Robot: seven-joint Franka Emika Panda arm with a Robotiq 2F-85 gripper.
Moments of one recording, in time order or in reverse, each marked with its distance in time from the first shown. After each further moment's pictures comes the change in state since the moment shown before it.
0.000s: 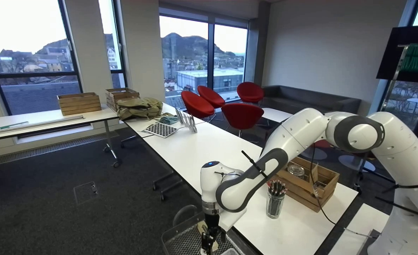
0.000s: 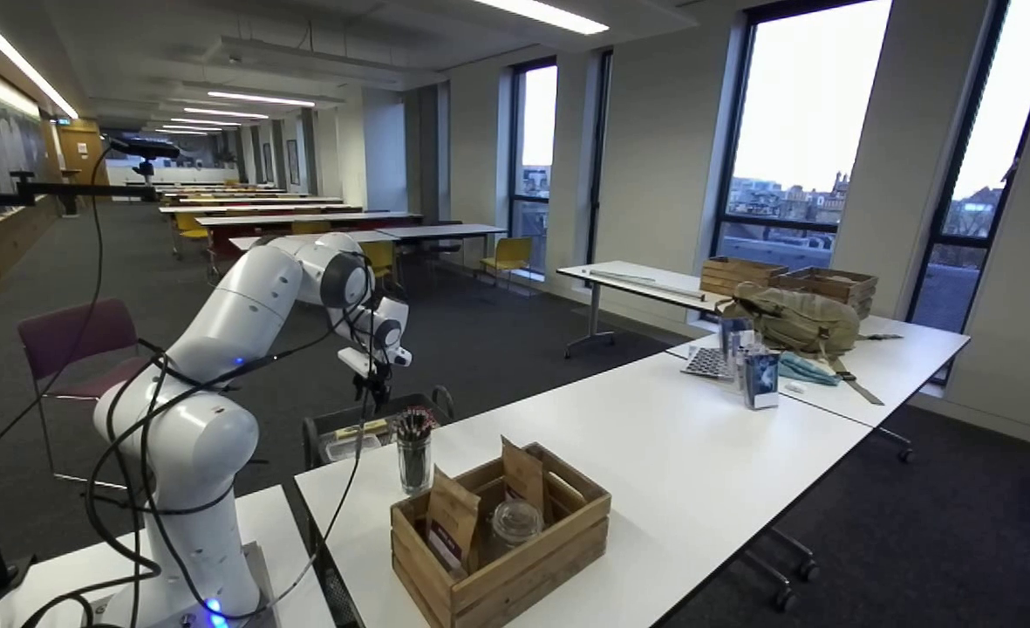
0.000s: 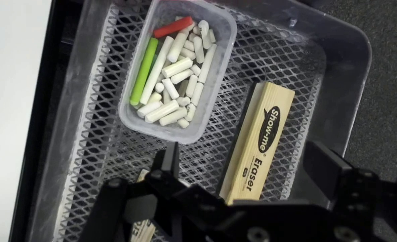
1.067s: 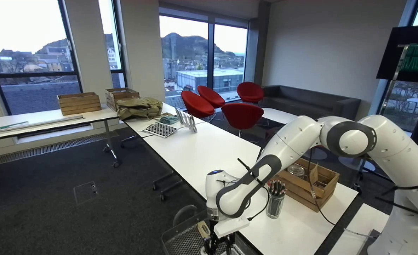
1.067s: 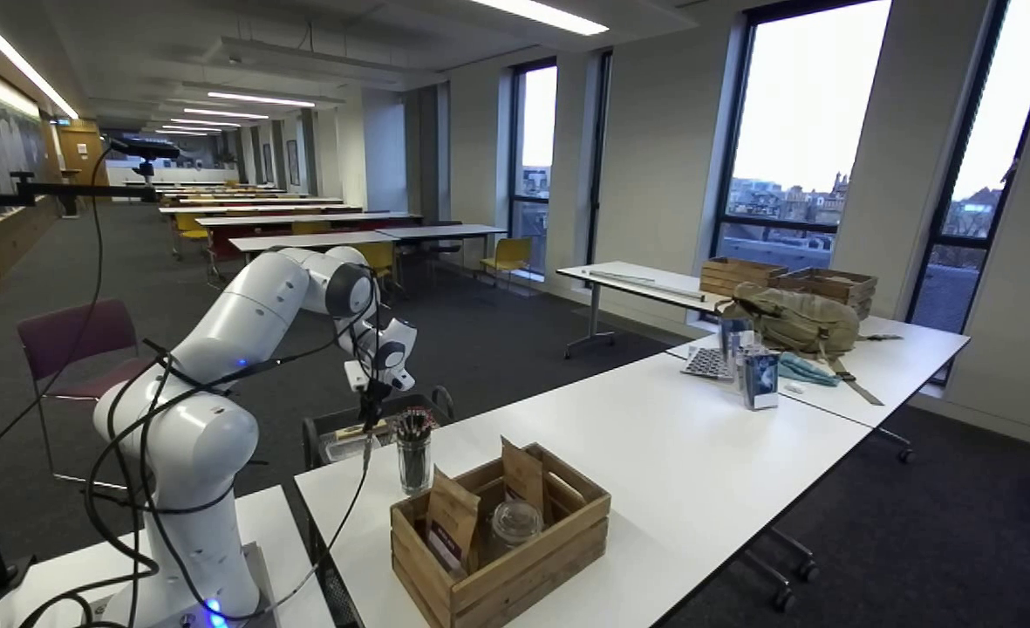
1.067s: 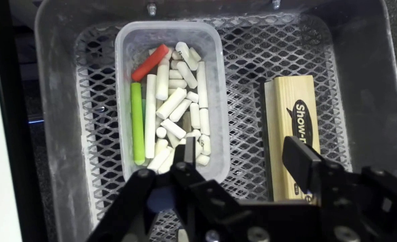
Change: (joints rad) arm -0.001 0.065 -0.034 -0.028 0.159 0.057 0.231
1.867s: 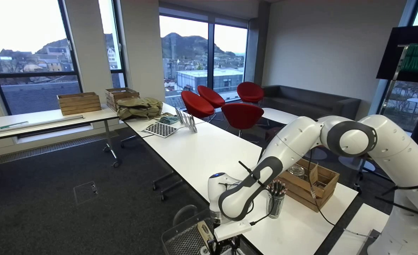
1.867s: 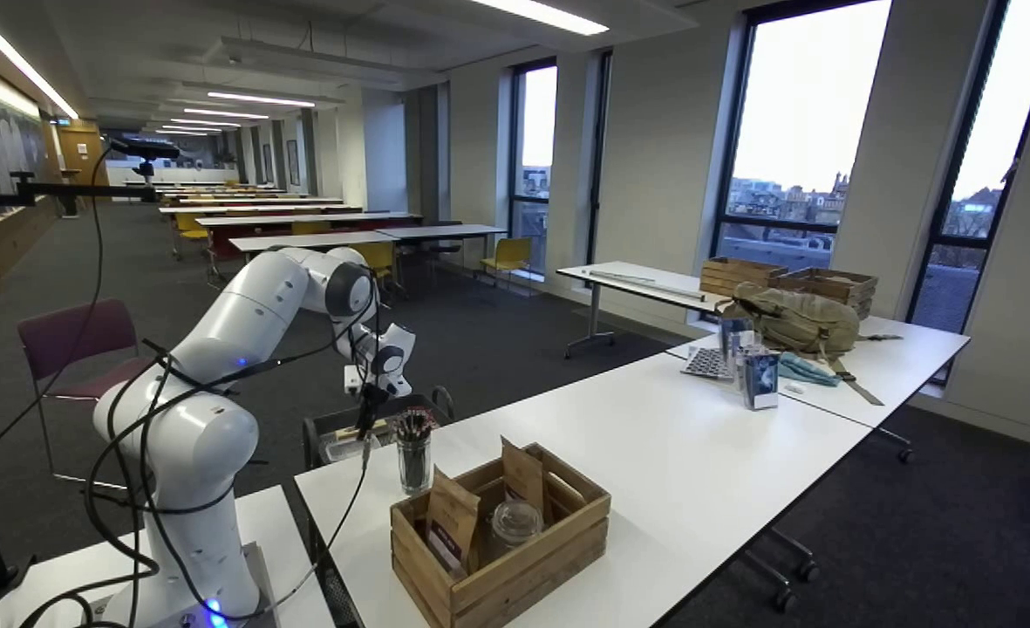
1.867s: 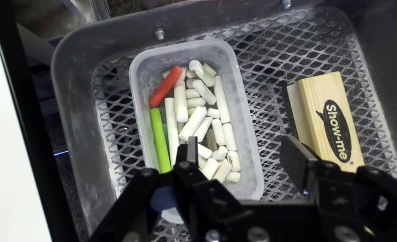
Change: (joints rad) arm 0.002 -0.005 -0.007 -0.039 -0.001 -0.008 0.158
